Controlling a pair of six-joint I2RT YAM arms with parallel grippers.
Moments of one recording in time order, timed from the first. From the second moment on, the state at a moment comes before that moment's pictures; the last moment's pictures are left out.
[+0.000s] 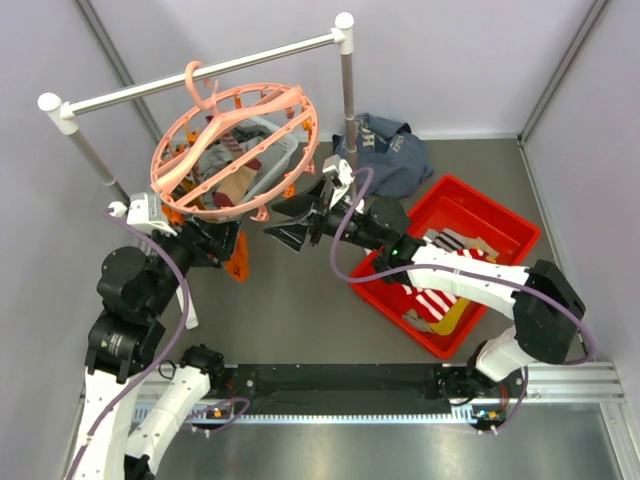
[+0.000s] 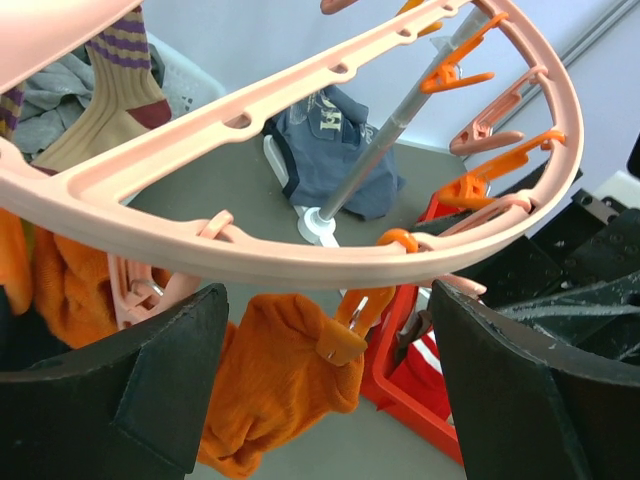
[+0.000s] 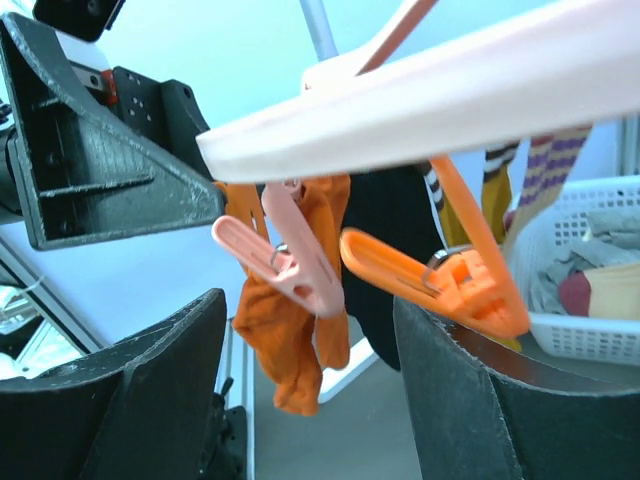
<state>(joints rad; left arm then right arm) -0.27 0.55 1.05 -0.54 0.06 -0.51 0.95 1.50 1.06 0.76 -0.37 0.45</state>
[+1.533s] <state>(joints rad) -0.27 0.49 1.15 -0.72 0.08 -0.52 1.35 1.58 1.29 0.51 0.26 -0.04</state>
